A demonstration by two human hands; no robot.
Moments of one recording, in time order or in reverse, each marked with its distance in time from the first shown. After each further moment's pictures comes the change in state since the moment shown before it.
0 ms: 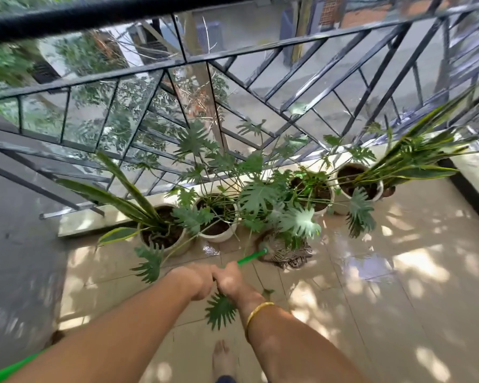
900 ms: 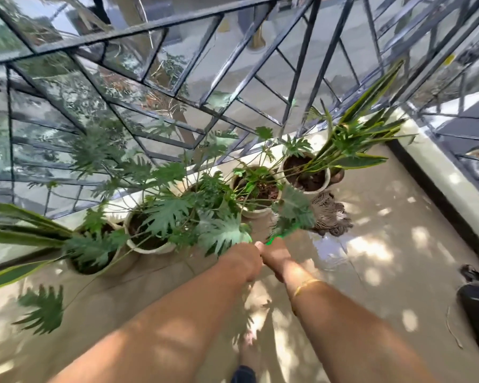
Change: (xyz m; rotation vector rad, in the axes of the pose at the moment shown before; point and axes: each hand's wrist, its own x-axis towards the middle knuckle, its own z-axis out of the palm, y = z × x) left_hand 0.137 0.274 -0.076 -0.018 0.178 0.255; right_hand 0.036 -0.004 -0.336 -0.053 0.395 0.045
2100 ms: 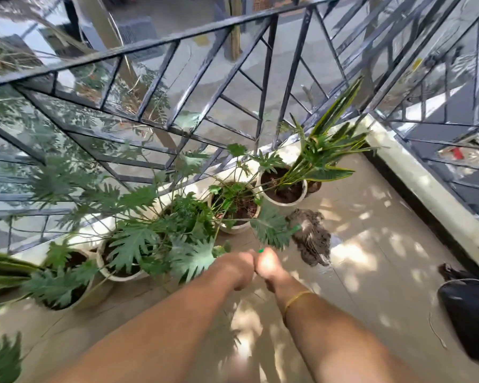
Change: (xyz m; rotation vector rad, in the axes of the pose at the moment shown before) left_hand 0.032 0.039 -0.034 -0.013 -0.037 0.076; right_hand 0.048 0.008 -0.042 0.053 -0.019 -0.004
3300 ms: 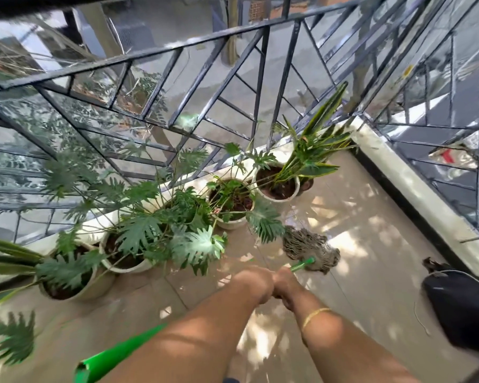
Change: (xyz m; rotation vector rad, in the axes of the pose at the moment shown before) left_hand -0.029 0.056 0.049 0.167 -0.158 0.122; right_hand -0.064 0.074 -0.040 -0.088 -0.022 0.116
